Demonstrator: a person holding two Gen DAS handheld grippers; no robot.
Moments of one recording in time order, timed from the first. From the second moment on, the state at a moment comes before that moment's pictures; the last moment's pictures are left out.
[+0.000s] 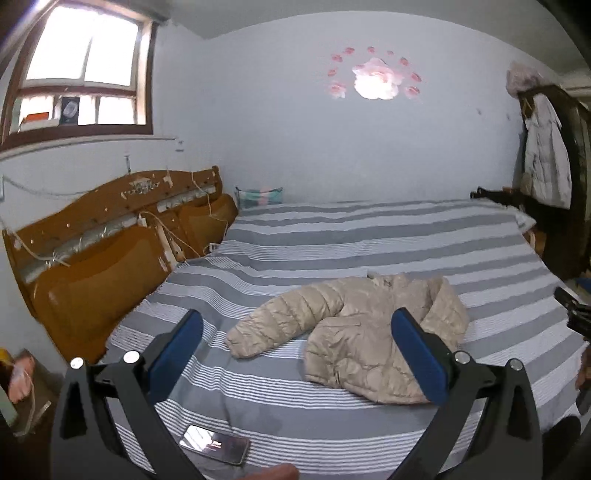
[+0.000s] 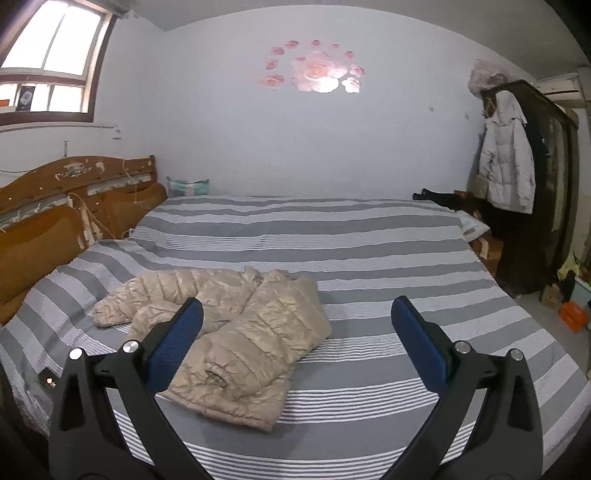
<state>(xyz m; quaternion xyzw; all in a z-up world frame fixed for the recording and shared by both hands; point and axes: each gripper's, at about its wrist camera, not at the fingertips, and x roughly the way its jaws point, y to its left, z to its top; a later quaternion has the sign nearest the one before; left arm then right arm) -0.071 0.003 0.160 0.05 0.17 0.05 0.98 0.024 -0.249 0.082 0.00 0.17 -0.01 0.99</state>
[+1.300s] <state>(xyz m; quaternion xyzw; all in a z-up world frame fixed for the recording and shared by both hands) 0.061 -0.034 0.074 0.01 0.18 0.00 0.98 0.023 -0.236 0.085 0.00 0.20 -0.05 0.98</state>
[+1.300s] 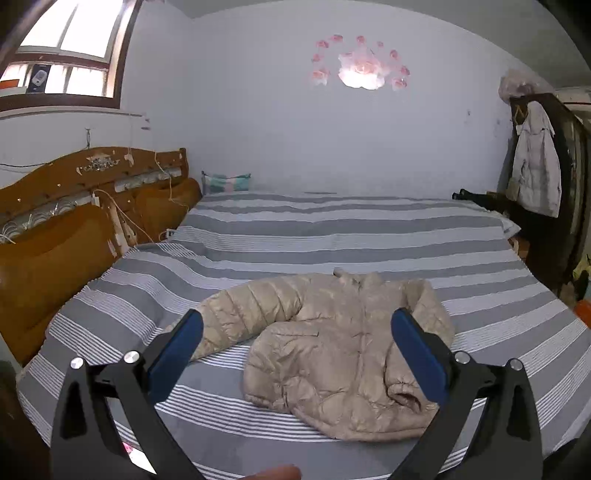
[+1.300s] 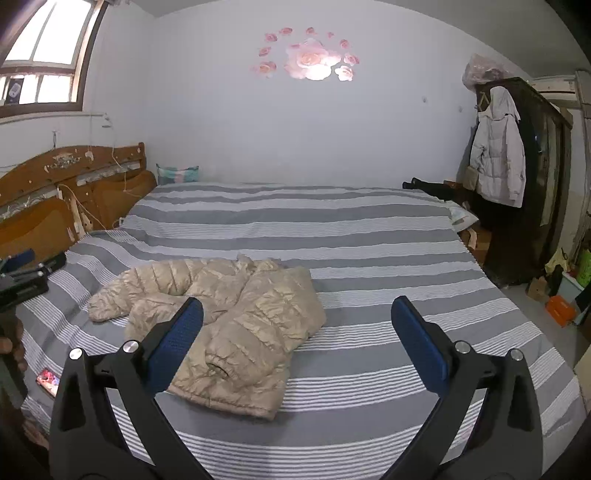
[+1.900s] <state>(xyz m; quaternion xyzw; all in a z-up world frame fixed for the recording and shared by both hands) 0.086 -0.029 0.018 0.00 0.20 0.00 0.98 0.046 -0.235 0.059 0.01 0.22 -0.03 0.98</state>
